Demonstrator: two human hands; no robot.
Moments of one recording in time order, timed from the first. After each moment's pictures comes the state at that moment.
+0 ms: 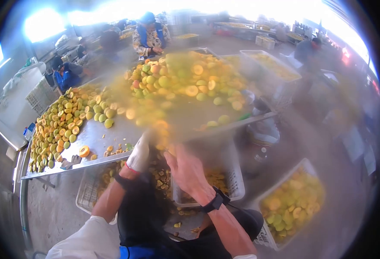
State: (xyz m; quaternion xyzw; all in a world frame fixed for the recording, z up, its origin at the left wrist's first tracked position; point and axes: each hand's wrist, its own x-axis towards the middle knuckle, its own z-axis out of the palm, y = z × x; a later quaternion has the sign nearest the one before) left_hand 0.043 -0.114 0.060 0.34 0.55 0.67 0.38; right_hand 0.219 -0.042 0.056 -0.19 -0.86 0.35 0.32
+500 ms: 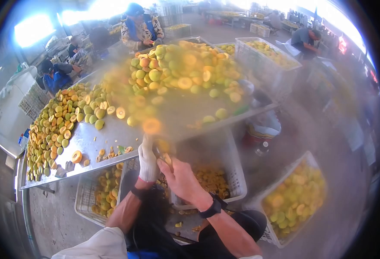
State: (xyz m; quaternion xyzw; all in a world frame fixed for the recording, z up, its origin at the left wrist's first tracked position) left_hand 0.079 -0.074 0.031 0.32 0.52 0.74 0.28; right_hand 0.199 -0.029 0.020 -0.15 -0.77 0.51 0.36
